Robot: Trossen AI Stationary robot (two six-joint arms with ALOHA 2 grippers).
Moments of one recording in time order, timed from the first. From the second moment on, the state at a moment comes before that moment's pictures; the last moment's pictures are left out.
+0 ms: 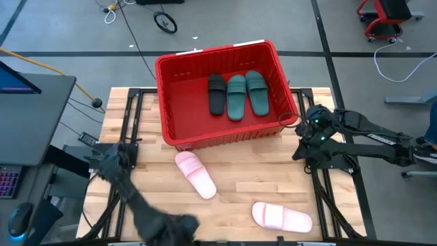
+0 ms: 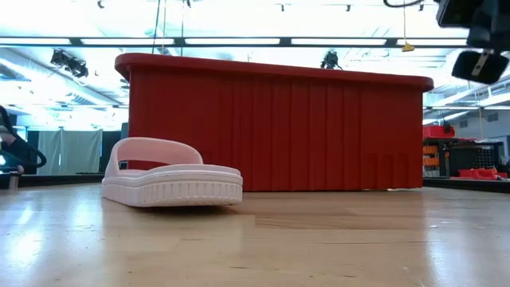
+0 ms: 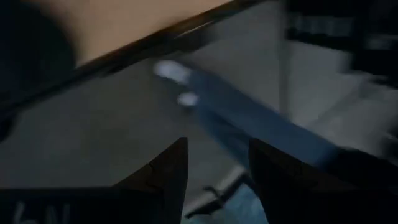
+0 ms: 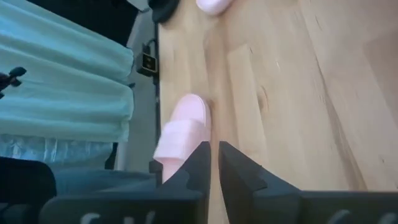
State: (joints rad) left arm -0.80 2.13 2.23 -1.08 -0.10 -2.05; right arm -0.35 0.57 0.72 -1.06 -0.76 0.29
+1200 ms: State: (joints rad) left arm -0.89 2.17 1.84 -1.29 0.07 -2.22; right arm -0.35 0.58 0.65 -0.87 -0.61 0.26
